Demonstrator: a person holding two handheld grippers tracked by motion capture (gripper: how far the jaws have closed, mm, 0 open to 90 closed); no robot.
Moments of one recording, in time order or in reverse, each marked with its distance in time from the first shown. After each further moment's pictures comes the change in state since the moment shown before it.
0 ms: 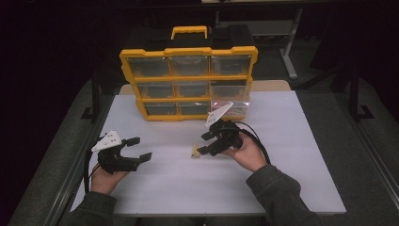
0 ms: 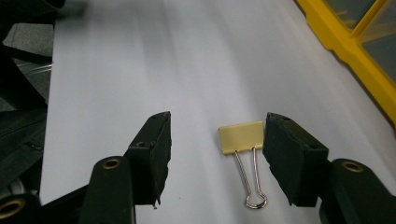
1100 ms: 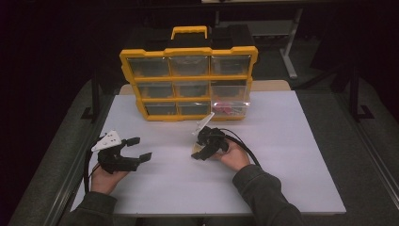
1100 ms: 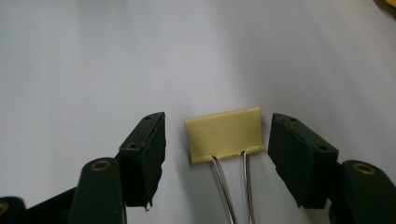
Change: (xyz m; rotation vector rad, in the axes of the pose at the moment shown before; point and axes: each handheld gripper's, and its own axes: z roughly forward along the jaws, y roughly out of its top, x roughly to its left) left arm 0.001 -0.001 0.001 -0.007 -0.004 -0.006; right arm -0.021 -0.015 0.075 0.119 -0.042 -0.008
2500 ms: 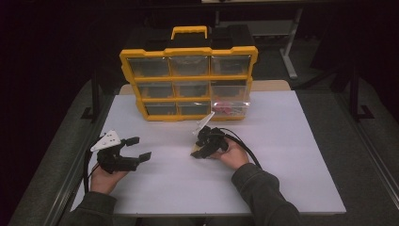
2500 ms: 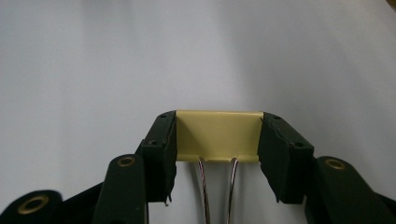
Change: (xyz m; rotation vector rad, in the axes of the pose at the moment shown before) left arm 0.000 0.000 -0.001 -0.006 0.006 -0.002; right arm -0.004 -0.001 0.002 -0.006 0.043 0.008
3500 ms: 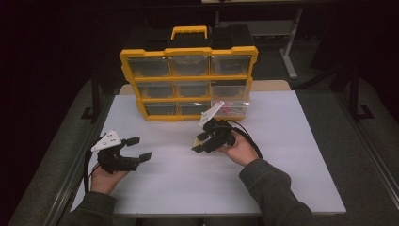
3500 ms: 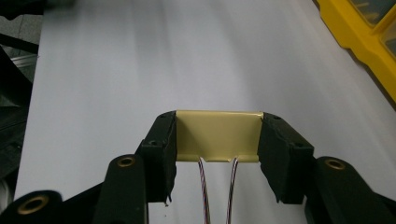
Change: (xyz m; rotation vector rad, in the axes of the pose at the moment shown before) left arm 0.000 0.001 0.000 0.002 -0.001 -0.001; right arm 0.011 0.016 -0.055 -0.088 0.033 -0.028
